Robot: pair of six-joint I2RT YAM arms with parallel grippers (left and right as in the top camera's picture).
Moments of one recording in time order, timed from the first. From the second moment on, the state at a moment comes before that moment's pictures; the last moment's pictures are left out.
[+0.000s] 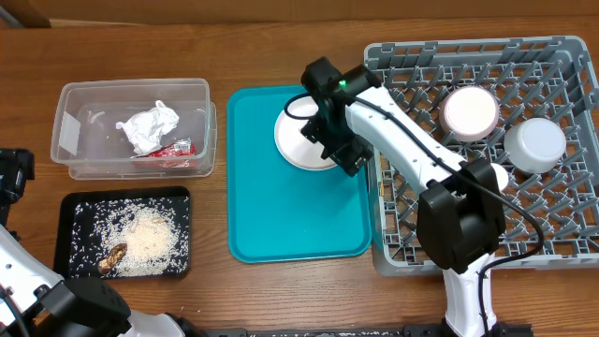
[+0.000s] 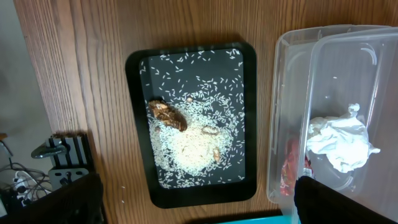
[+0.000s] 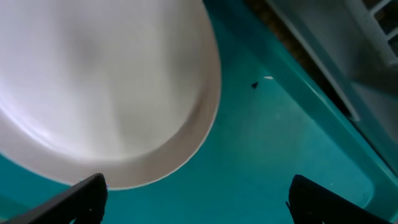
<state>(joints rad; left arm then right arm) 0.77 1.69 1.93 -1.66 -0.05 -0.79 0.54 2.15 1.85 -1.24 -0.04 1.32</state>
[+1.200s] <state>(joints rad) 0.77 1.69 1.93 -1.66 -0.05 -0.79 0.61 2.26 1.77 -1.10 0.00 1.42</state>
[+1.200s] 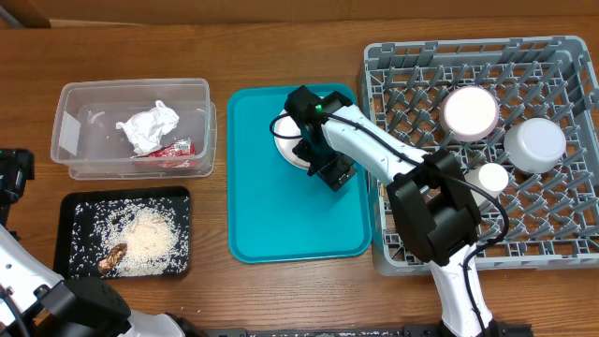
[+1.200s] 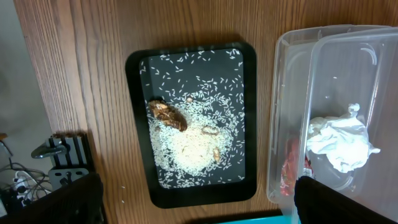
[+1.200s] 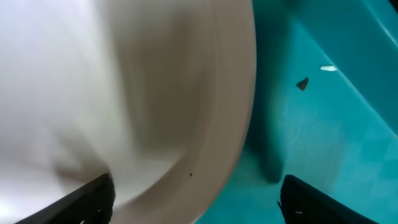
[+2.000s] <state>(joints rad) 0.77 1.69 1.93 -1.66 -0.05 -0.79 0.64 2.26 1.78 -1.21 0.03 1.36</state>
